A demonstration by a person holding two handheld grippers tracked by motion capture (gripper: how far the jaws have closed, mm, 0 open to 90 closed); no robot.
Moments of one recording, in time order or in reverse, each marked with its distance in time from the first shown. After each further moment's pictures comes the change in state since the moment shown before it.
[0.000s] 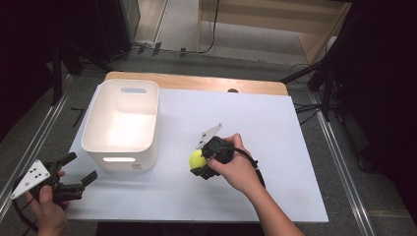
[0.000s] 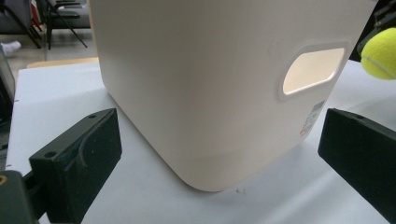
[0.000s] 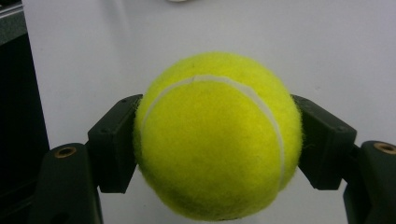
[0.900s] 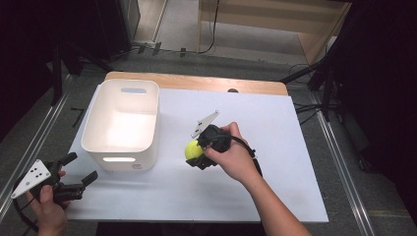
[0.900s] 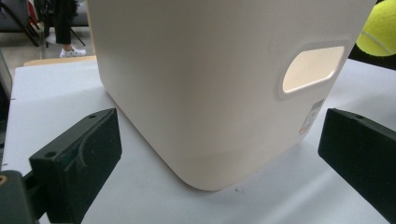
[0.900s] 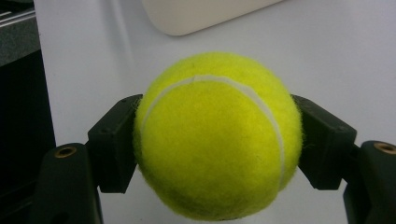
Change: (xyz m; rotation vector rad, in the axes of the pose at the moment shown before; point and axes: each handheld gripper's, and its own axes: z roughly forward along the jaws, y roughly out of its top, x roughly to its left) left arm 0.000 0.000 0.001 0.005 -0.006 -0.002; right arm -0.010 0.028 -0.015 -0.020 0.016 -0.028
